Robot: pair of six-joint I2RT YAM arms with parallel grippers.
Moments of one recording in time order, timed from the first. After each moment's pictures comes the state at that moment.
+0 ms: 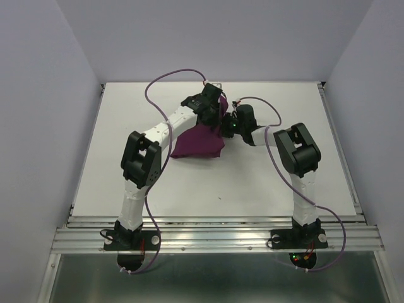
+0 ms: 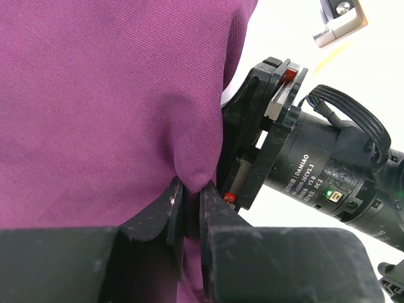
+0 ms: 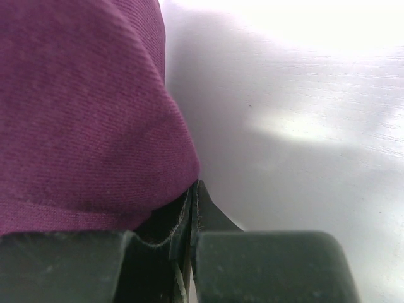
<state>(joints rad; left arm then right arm) -0.64 2.09 1.86 -0.62 -0.07 -0.46 0.41 2.18 1.30 0.38 -0.45 0.81</state>
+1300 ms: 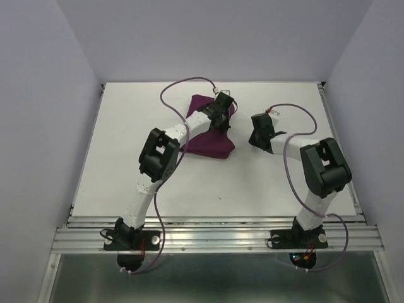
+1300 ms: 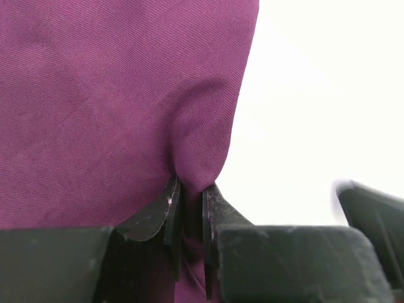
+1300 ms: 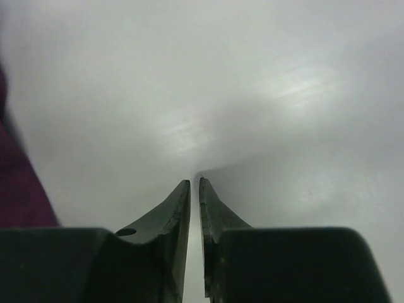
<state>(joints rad) -0.67 2.33 1.98 -0.49 -0.15 -0.52 0.35 1.84 1.06 -0.04 0.34 0.65</state>
